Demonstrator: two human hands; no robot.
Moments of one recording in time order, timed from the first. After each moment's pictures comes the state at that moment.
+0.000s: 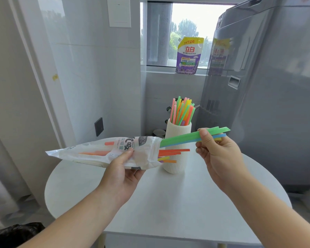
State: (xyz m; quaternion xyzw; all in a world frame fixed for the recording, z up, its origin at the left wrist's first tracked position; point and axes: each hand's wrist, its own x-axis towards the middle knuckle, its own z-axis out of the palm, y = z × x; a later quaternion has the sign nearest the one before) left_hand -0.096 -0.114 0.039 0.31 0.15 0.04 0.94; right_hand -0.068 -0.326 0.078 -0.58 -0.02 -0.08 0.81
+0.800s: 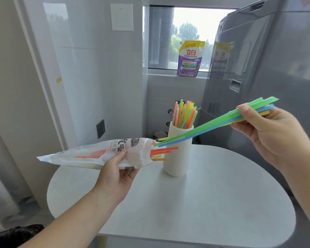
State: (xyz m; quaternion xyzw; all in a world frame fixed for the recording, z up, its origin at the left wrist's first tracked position) left_hand -0.087 -0.095 0.034 0.30 0.18 0.07 0.93; right_hand -0.066 -0.388 0.152 -0.62 -0.09 -0.15 0.76
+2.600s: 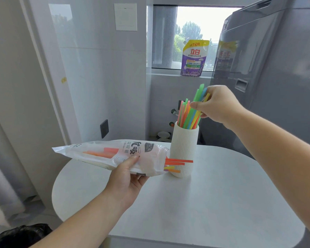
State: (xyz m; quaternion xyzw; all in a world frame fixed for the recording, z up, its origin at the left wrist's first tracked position) left_hand -0.089 -0.103 0.026 0.34 0.15 0.03 0.93; right_hand 0.015 -0.311 0.178 -0.91 -0.05 -0.16 0.37
